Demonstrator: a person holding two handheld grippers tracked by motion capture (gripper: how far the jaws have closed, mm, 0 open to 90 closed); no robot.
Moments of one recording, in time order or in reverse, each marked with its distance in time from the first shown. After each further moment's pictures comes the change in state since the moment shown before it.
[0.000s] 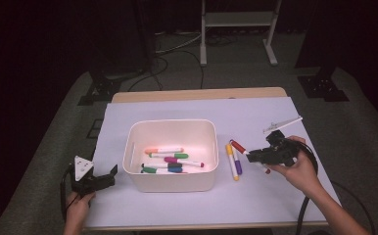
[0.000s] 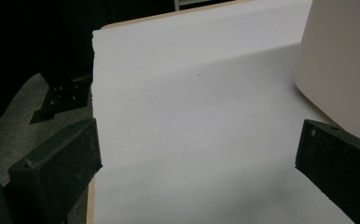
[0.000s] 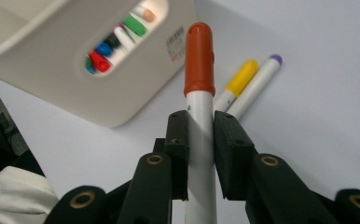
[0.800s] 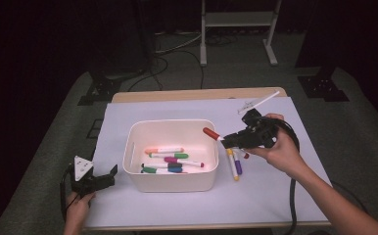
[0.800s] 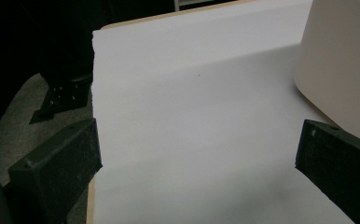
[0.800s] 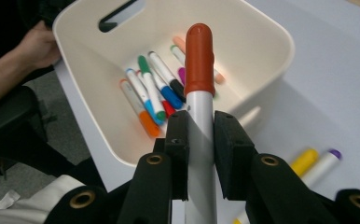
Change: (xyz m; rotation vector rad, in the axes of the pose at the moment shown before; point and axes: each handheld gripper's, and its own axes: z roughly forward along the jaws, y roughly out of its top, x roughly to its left) left arm 0.001 0.000 0.000 0.003 -0.002 0.001; right arm 0.064 0.081 -0.013 -0.012 0.129 -0.150
